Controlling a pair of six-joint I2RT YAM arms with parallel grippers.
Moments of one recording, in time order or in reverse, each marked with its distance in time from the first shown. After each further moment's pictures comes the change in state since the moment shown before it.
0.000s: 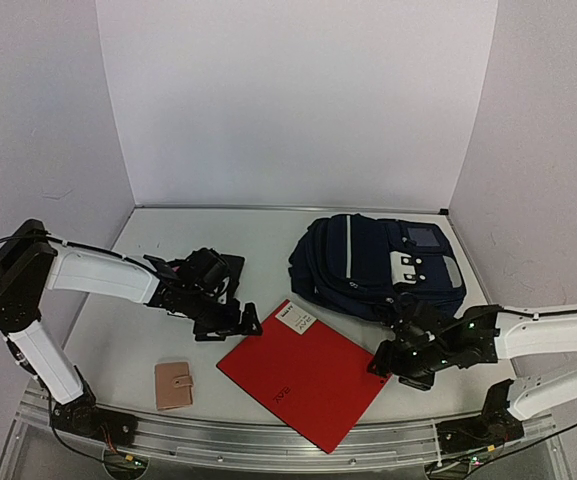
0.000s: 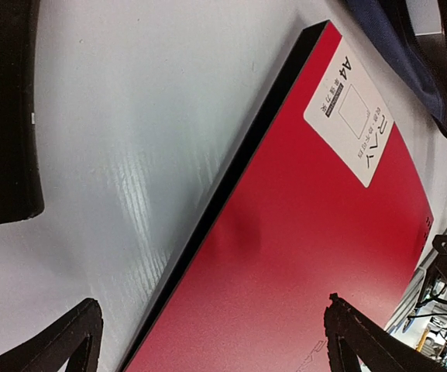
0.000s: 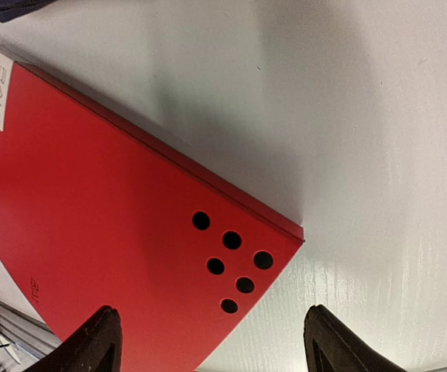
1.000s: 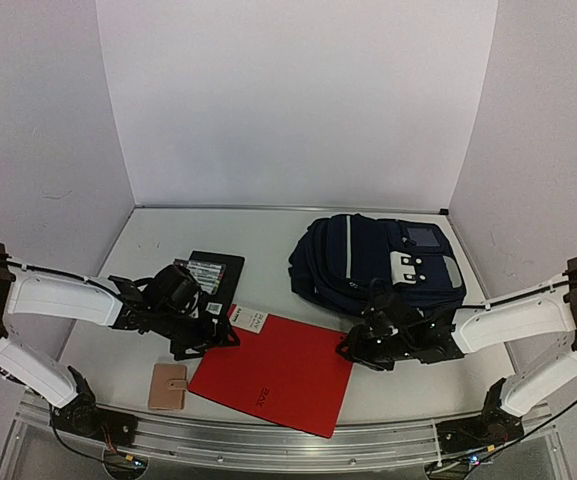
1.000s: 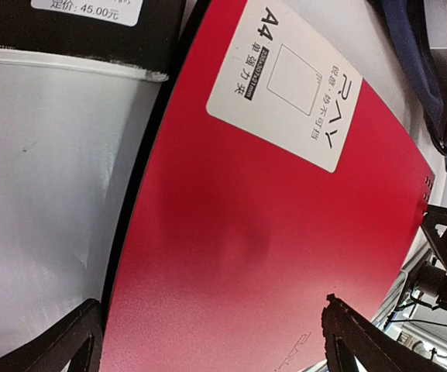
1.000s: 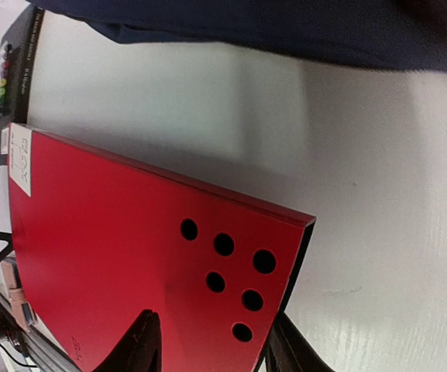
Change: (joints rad) left arm 0.008 -0.235 -0.261 0.080 0.007 -0.170; right arm -0.006 0.297 0.059 0.449 0.030 -0.093
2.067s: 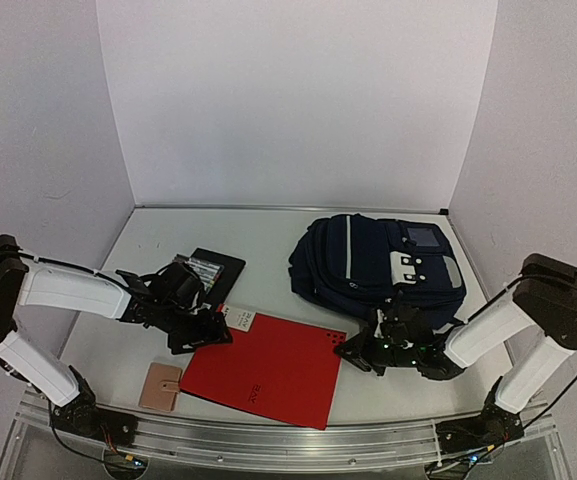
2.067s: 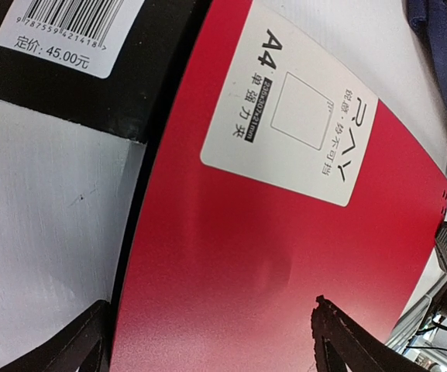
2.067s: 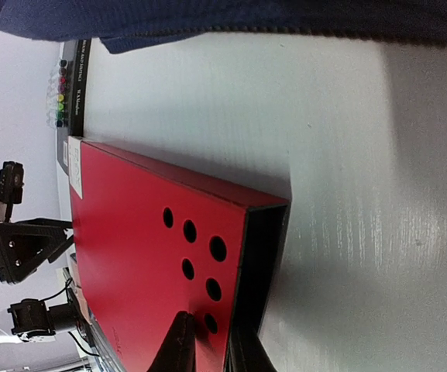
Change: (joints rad) left arm 0.033 0.068 0.047 -0.060 -0.074 0.040; right arm -0.128 0.181 -0.247 0.726 -0.244 0.063
